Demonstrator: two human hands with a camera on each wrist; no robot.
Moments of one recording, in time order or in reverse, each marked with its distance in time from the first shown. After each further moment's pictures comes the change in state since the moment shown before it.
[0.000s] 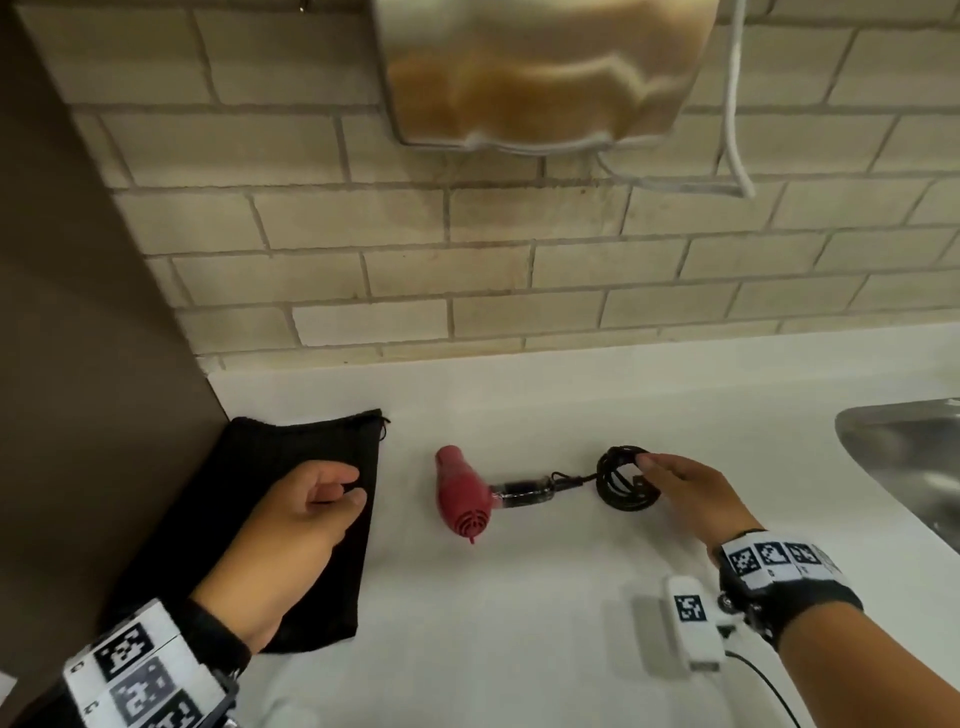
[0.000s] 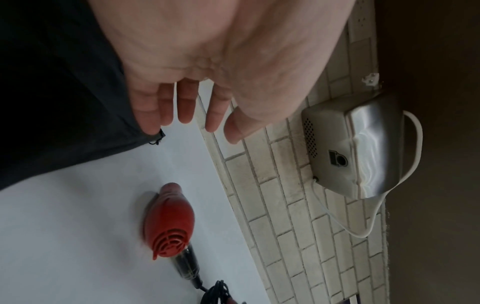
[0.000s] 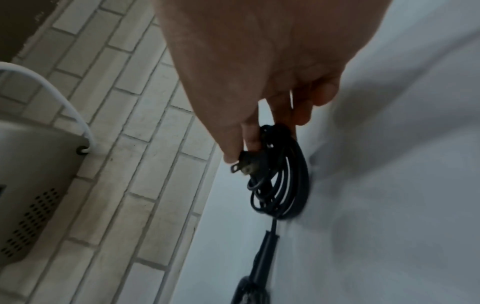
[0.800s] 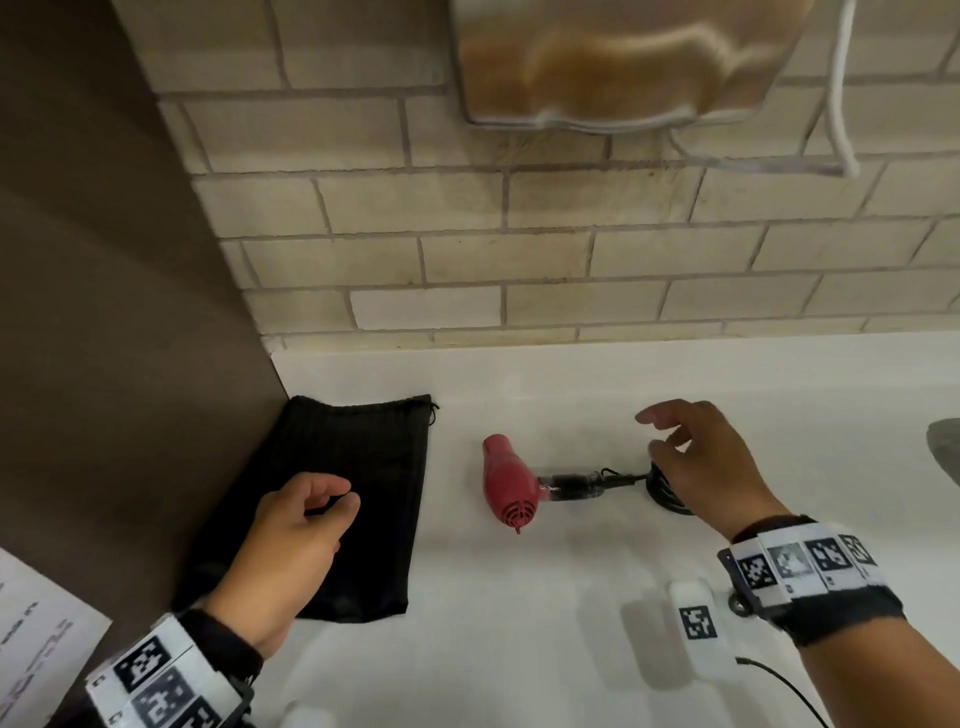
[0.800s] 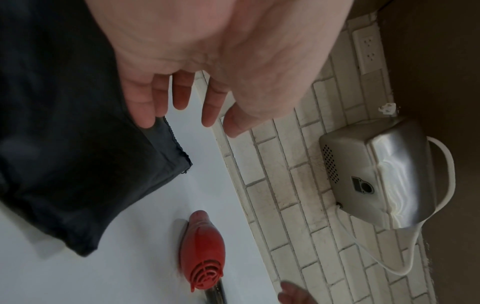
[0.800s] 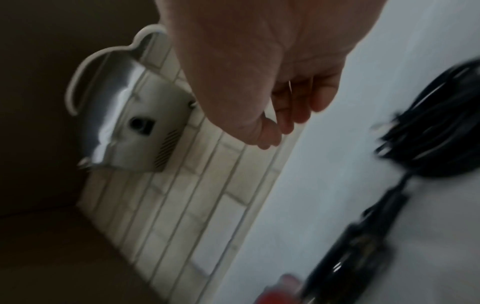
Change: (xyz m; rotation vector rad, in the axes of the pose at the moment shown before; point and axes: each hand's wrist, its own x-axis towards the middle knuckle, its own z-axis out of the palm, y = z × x) left_hand -0.008 -0.039 -0.036 0.027 0.170 -0.082; right_hand -0.023 -0.072 0.044 -0.329 -0.045 -0.358
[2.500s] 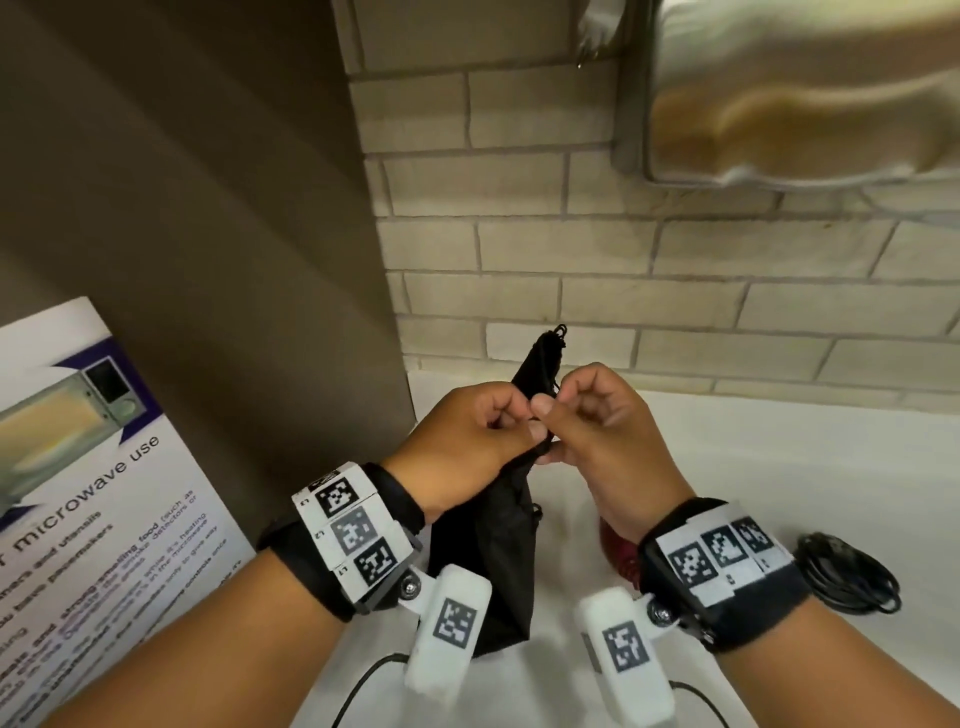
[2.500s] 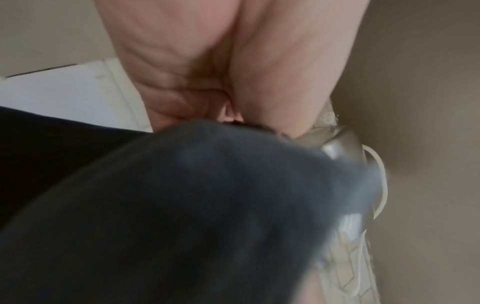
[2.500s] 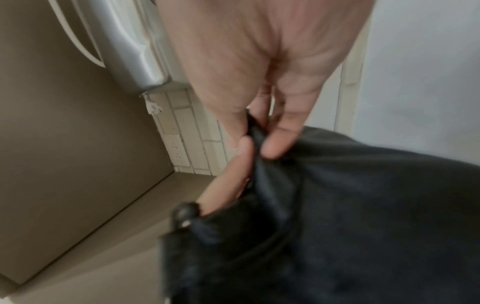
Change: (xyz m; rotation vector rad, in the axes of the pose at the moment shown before) left_hand 0.022 0.110 -0.007 0.005 -0.226 0.406; right_hand -0.002 -0.187 0.108 1.010 -0.340 -0.178
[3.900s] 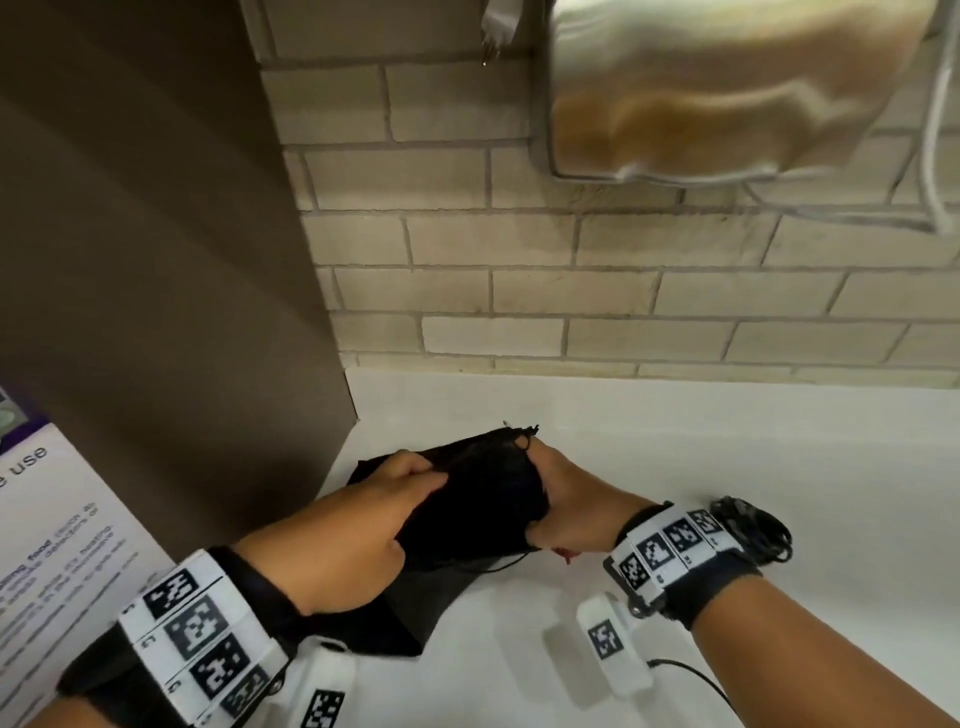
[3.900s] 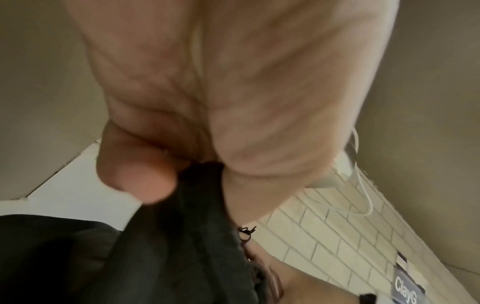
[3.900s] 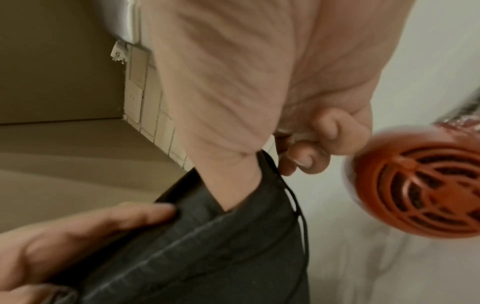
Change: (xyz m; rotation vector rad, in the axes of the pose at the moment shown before) left_hand -0.059 -0.006 -0.012 0.731 -0.450 -0.121; right_hand -0.020 0.032 -0.071 -0.783 -0.496 0.291
